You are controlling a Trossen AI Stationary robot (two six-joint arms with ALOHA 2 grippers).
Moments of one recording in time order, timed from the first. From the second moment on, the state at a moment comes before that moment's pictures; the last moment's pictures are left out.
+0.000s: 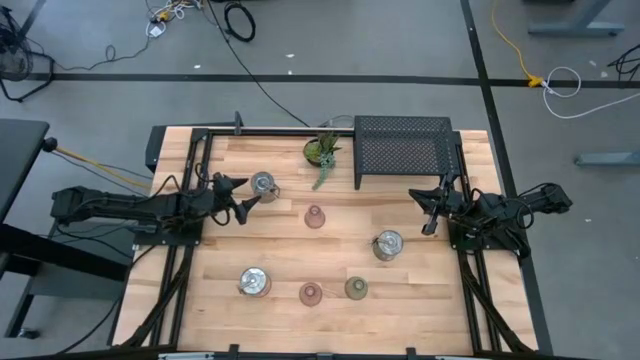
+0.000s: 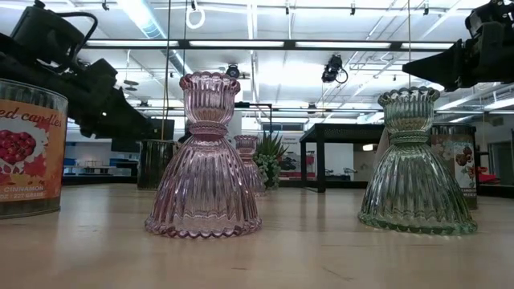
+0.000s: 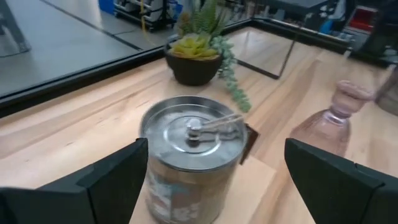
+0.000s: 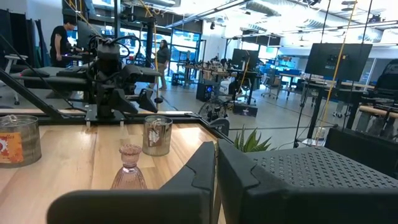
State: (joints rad) left arm 0.07 0.48 0.01 0.13 -0.54 -0.33; right arm 0.29 0.01 0.02 0.13 0.66 -0.22
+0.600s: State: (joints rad) left arm 0.07 0.48 0.01 0.07 -0.52 -0.40; right arm 0.29 0.01 0.02 0.13 0.66 -0.22
